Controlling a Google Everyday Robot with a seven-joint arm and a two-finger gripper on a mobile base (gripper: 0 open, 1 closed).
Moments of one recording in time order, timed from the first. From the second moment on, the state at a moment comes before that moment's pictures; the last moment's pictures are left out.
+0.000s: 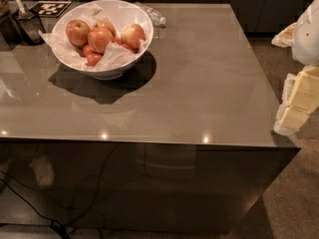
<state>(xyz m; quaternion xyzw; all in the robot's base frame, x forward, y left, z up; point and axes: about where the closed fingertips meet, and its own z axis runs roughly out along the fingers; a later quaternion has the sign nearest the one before) 0.438 -0.217 0.976 -0.60 0.78 -0.03 0.16</state>
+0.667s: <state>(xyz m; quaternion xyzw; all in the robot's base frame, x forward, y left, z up) 0.453 -0.192 0.979 -0.59 0.79 -0.01 0.15</state>
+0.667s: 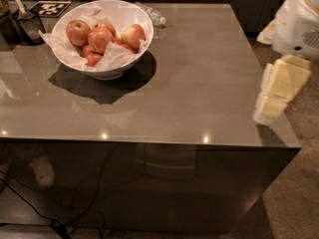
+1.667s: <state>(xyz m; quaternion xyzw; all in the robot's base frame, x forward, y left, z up) 0.535 -0.089 0.993 -0.62 0.77 0.03 0.16</state>
